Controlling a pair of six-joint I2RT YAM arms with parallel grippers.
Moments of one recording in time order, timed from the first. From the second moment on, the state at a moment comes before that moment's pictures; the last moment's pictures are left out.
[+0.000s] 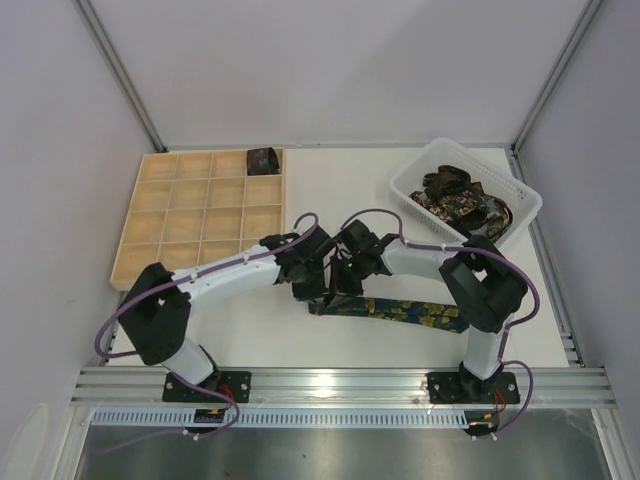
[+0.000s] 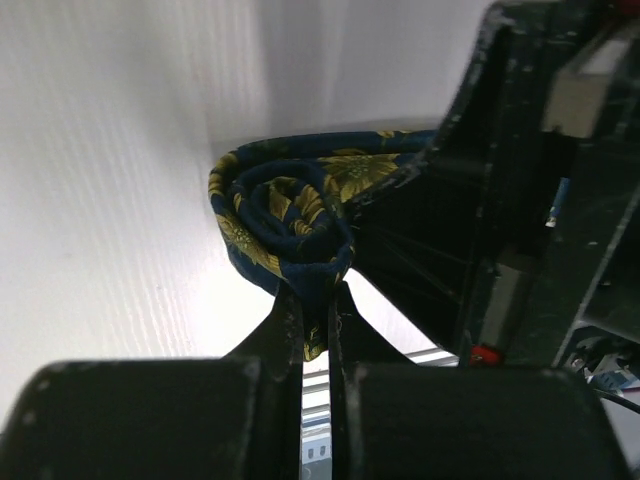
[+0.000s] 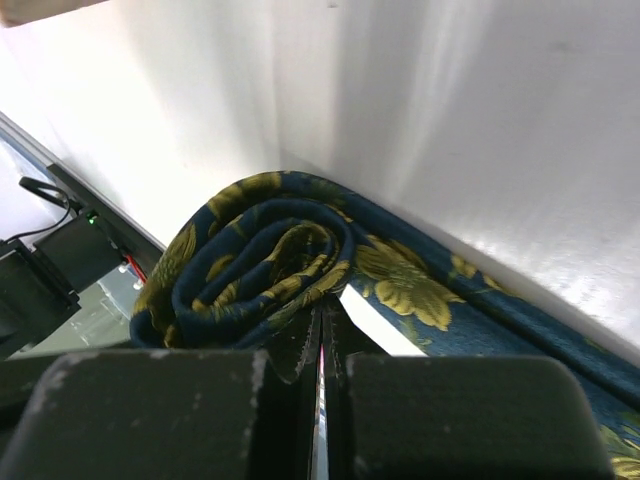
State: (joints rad) left arm -0.85 1.56 1.07 -0.73 -0.02 -0.93; right arm 0.76 1.84 1.08 -0.33 -0.51 0.76
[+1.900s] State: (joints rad) left arm -0.96 1.68 1.11 -0.49 0.16 -0.82; right arm 0.51 1.61 0.89 -0.40 -0.72 0.66
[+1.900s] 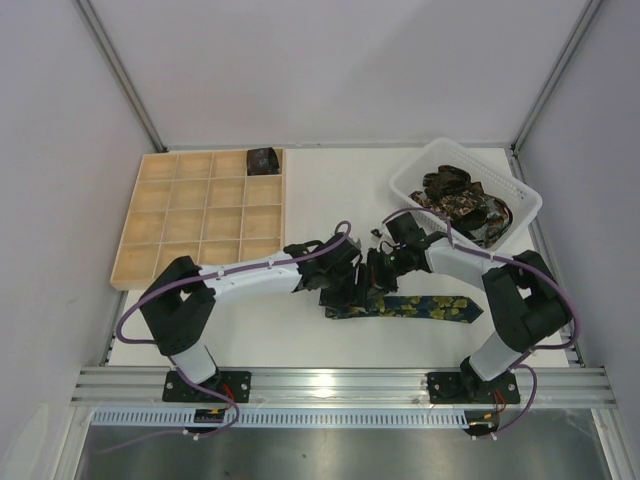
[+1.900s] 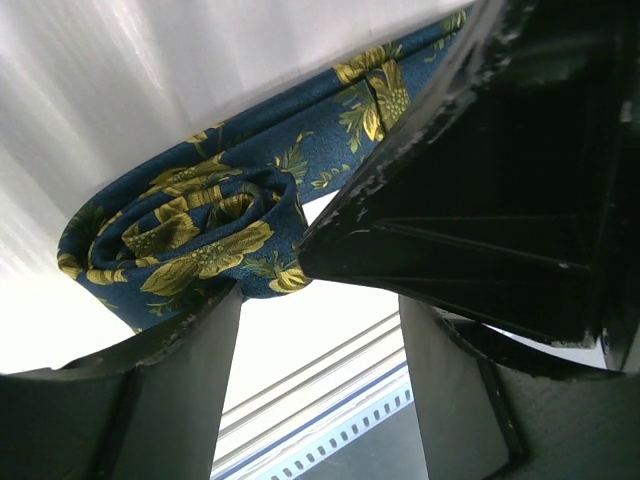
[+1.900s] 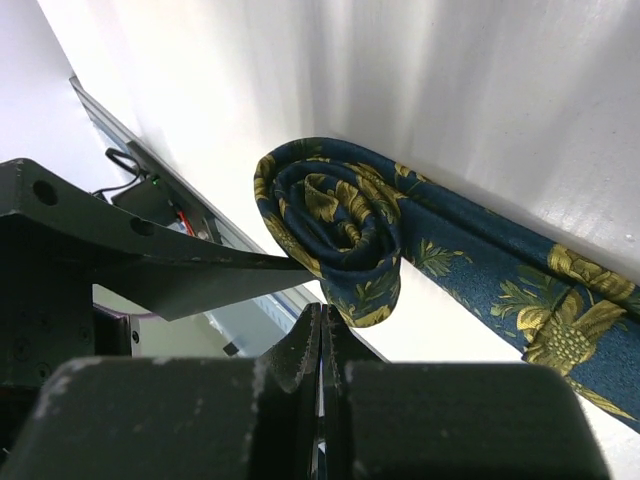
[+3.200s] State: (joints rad) left arm -0.76 1.64 0.95 -0.46 0.39 -0.79; right arm 0.52 1.69 0.87 -0.35 -0.69 0.61
